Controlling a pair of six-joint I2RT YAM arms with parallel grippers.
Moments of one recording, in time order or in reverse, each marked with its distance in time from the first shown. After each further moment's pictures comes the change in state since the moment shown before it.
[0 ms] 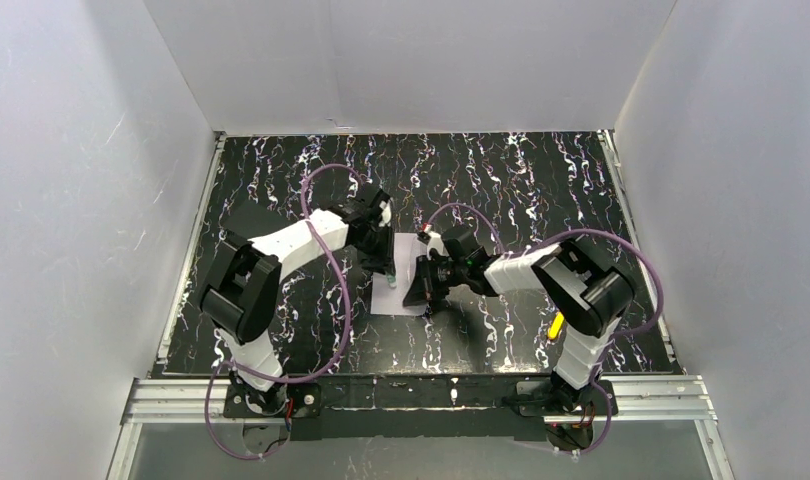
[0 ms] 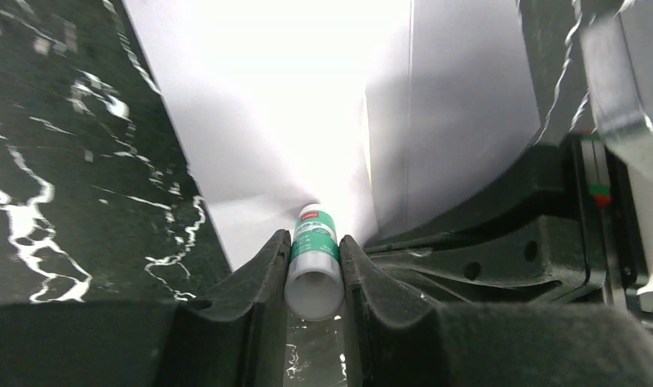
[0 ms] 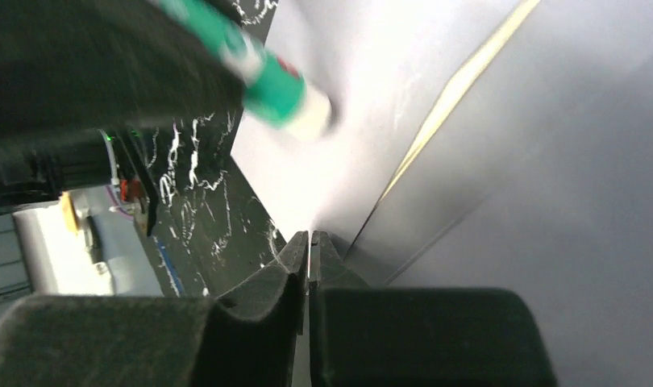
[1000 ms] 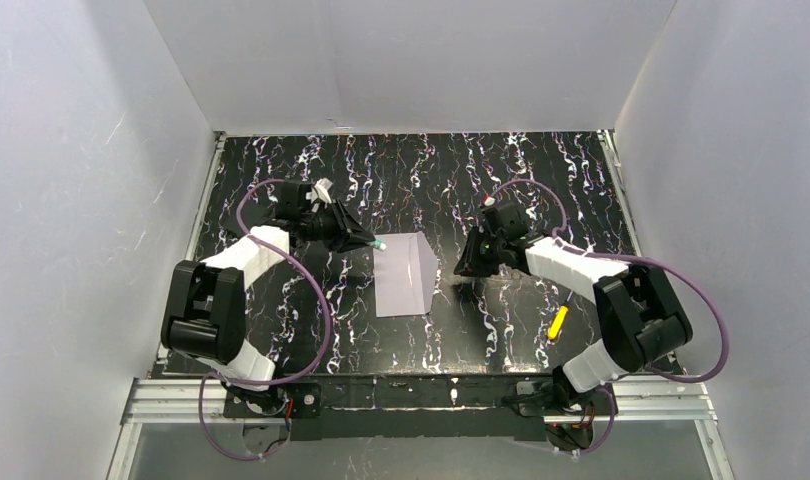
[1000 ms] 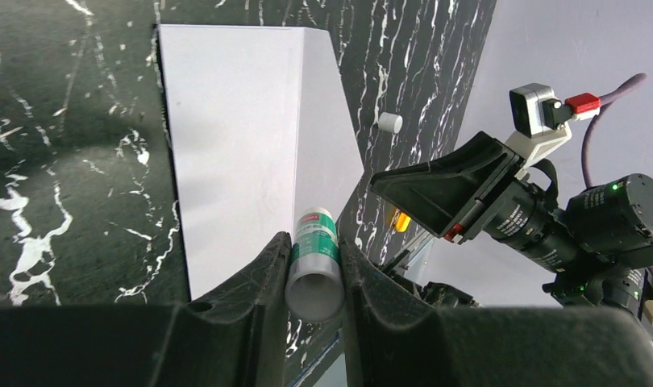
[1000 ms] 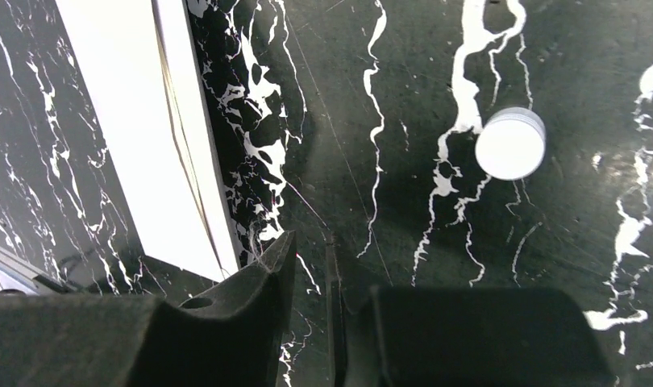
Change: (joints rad) left arm 0.383 -0.192 -0.284 0.484 0.483 -0.307; right arm -0.225 -0.316 0.060 -0.579 0.419 0.040
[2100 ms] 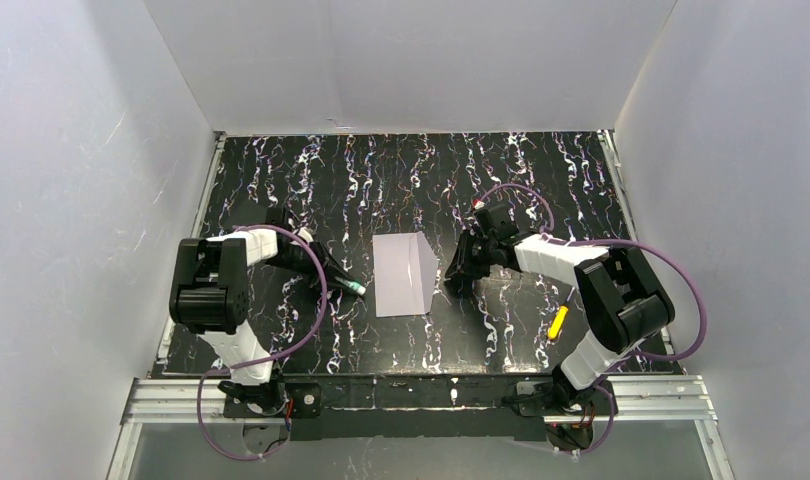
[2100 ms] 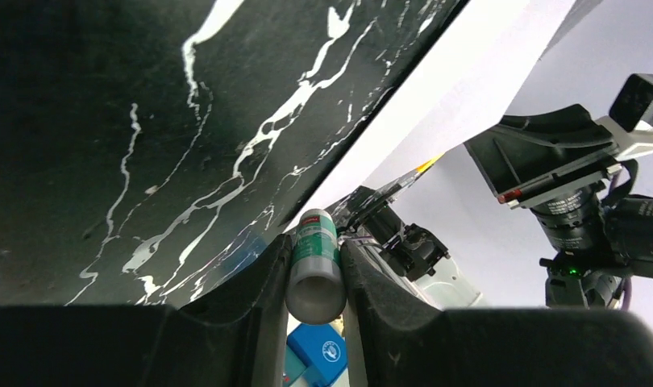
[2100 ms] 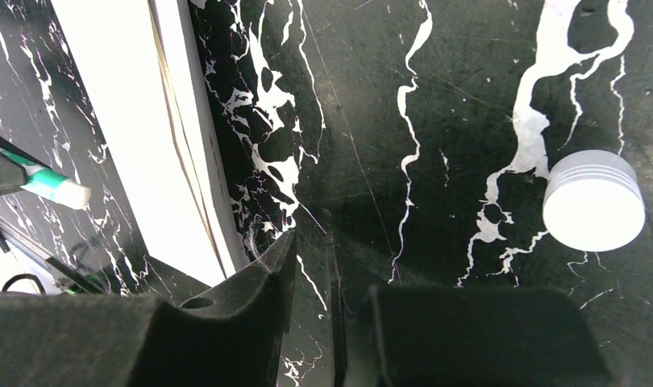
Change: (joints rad) left arm 0.189 0.171 -0.047 -0.384 0.162 0.121; right arm 0.011 0.125 0.021 0.079 -0.092 0.011
